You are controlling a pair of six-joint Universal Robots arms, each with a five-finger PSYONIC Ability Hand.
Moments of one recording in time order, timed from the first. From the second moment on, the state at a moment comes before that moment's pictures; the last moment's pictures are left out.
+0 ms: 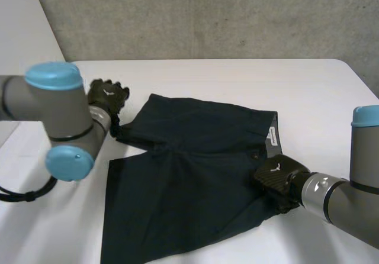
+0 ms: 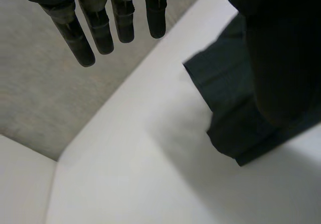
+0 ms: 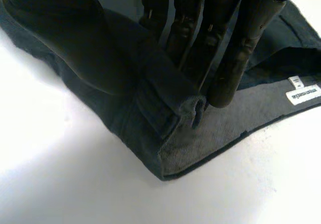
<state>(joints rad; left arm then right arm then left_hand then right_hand) 4.31 -2.21 -1.21 3.17 -1.71 3.67 1.89 -1.22 1.72 0.24 1.25 2.46 0.26 0.26 0.27 0.26 0.08 0.97 1.17 1.19 1.19 0.97</state>
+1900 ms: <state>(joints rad) 4.21 -2.61 -0.79 3.68 -1.56 3.62 1.88 -0.84 1.17 -0.53 1.44 2.61 0.19 0.20 0.21 0.20 0.04 0.20 0.22 0.21 0.23 0.06</state>
